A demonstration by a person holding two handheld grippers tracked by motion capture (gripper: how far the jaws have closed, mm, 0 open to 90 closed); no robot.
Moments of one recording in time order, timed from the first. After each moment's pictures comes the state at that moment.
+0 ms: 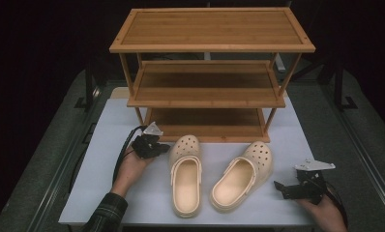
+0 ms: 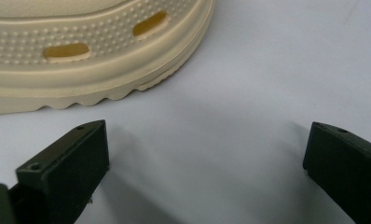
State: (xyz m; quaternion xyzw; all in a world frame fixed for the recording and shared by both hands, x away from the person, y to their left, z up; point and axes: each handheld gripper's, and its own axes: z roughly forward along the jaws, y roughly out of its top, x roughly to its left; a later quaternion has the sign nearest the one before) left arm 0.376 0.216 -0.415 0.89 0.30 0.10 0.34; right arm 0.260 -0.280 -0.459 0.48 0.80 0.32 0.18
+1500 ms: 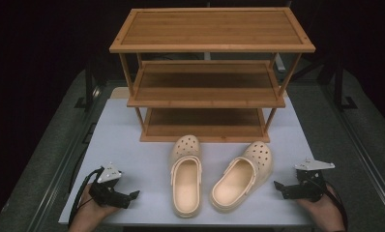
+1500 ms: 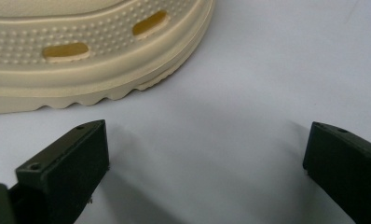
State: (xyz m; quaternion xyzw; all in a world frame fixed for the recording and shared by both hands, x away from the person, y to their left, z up) left arm 0.258 0.313 -0.451 0.85 0.37 0.15 0.33; right arm 0.261 -0.279 -0.458 0.48 0.80 0.32 0.18
